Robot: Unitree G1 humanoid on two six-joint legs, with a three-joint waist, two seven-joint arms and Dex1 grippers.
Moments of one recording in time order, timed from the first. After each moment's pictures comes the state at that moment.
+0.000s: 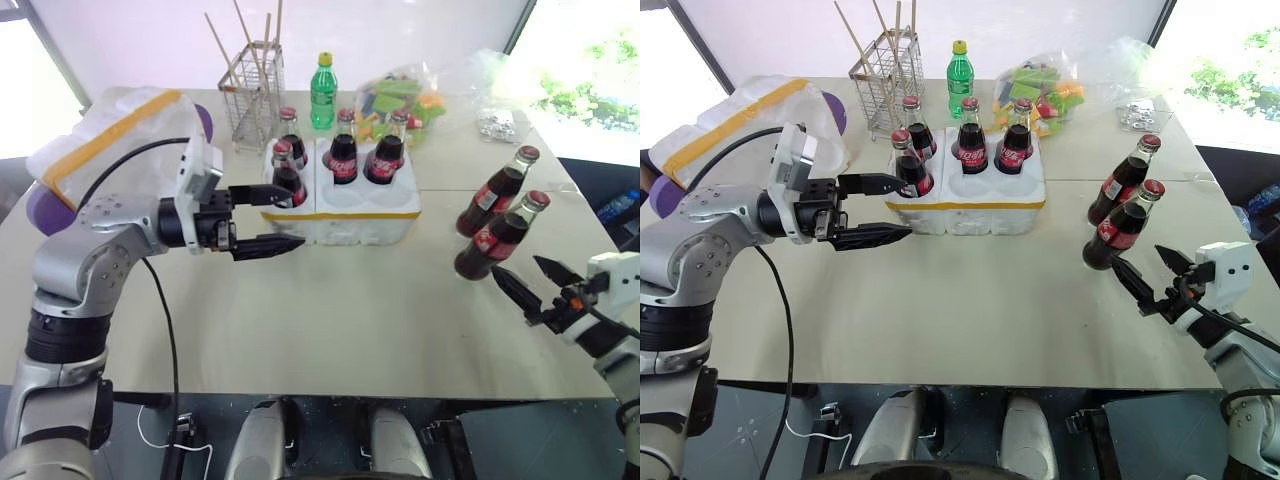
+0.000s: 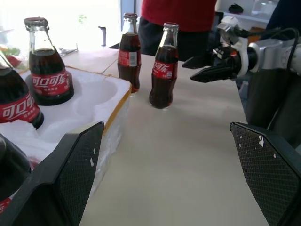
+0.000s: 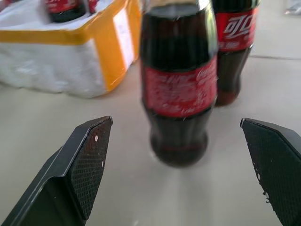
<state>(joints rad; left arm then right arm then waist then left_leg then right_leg) -0.60 0.71 0.06 -0.22 -0.72 0.72 -1.10 0.12 -0.50 -0.62 -0.39 0.53 0.58 0.64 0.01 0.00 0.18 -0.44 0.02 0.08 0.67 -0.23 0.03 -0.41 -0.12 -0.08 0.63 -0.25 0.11</state>
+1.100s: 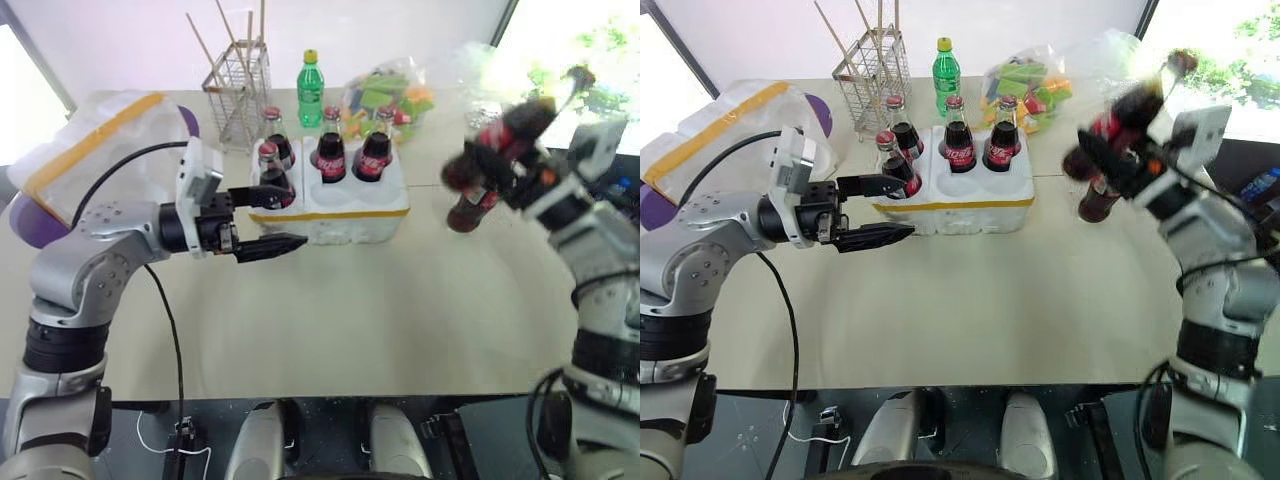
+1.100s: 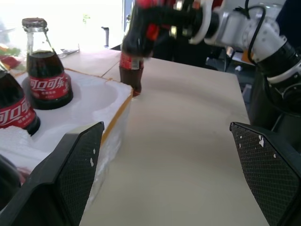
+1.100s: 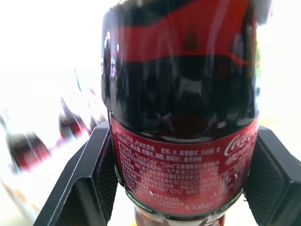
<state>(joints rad) -0.56 0.71 0.08 -0.27 -0.76 0.74 -1.00 -0.61 -0.54 -0.37 -0.13 0.67 0.58 0.57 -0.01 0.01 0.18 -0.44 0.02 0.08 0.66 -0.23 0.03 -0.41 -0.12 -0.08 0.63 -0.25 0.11</state>
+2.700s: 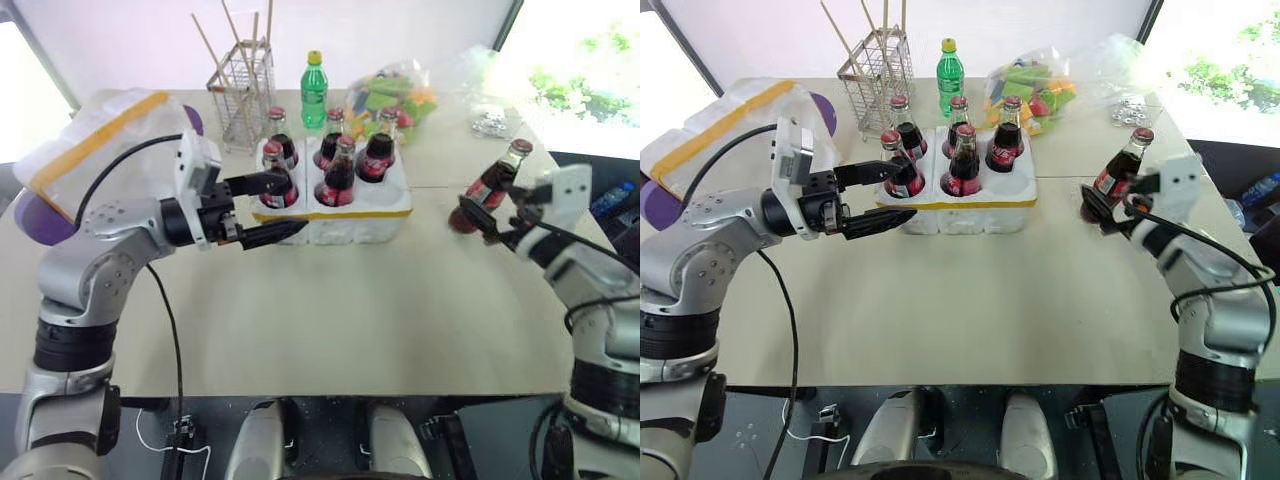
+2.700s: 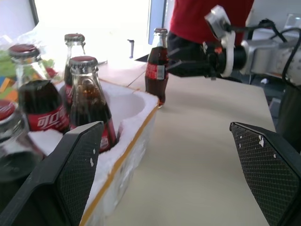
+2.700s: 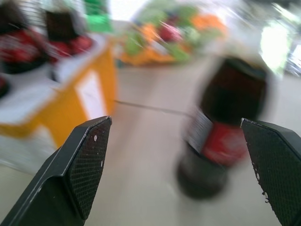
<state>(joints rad) -0.59 0.65 0.07 -0.25 -0.73 0.69 -0.93 -0.28 -0.54 -0.46 -0.22 0.37 0.69 0.41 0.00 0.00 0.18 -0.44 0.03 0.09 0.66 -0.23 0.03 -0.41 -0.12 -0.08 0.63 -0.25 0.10</state>
